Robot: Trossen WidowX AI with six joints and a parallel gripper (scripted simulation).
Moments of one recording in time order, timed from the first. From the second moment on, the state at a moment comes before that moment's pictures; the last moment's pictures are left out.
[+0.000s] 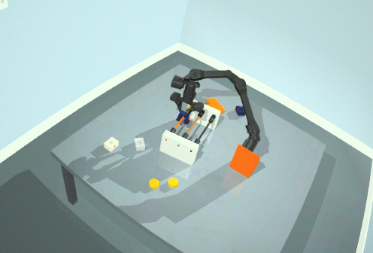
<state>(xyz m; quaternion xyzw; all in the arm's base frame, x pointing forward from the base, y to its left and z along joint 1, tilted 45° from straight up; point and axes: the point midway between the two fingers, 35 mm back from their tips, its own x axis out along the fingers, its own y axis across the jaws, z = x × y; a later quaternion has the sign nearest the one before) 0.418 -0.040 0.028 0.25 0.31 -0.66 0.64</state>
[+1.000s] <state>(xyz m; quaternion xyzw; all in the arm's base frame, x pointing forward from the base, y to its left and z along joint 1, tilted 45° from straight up) 0.418 -0.040 0.028 0.25 0.31 -0.66 0.64</state>
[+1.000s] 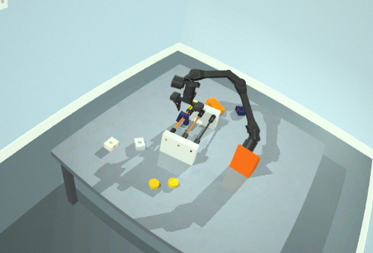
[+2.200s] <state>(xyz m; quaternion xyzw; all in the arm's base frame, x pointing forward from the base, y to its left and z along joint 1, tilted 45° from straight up) 0.416 -0.075 -0.010 0.24 0.31 -0.67 0.63</state>
